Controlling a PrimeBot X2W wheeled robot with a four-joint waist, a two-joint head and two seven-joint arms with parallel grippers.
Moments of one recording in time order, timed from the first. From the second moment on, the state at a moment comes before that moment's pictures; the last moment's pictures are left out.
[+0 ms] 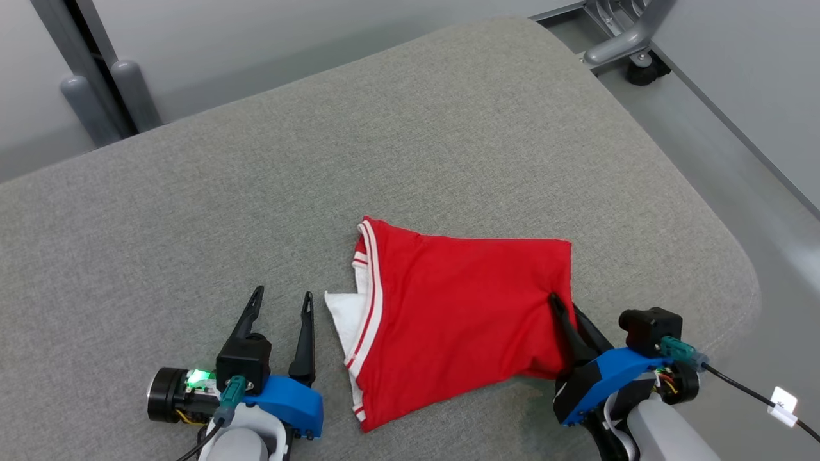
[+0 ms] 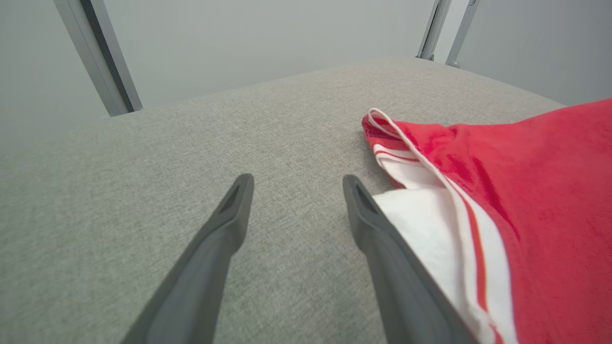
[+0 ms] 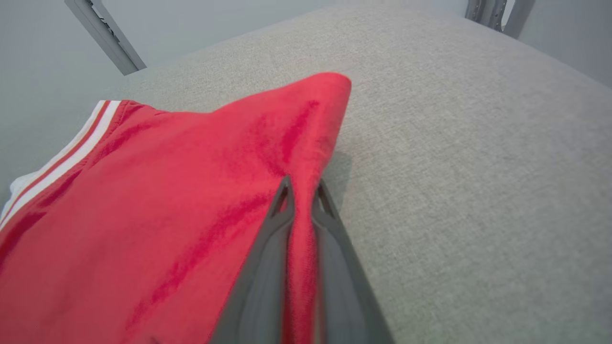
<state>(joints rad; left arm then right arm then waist) -0.20 0.06 -0.21 0.48 -0.05 0.02 -0.26 -0.37 -0.05 0.25 0.72 0.39 0.13 -0.26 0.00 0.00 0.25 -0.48</state>
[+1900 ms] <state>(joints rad) -0.16 0.05 -0.16 0.43 -0.09 0.05 -0.26 -0.31 -0.05 -0.08 0.49 0.05 0.13 -0.26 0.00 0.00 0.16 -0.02</state>
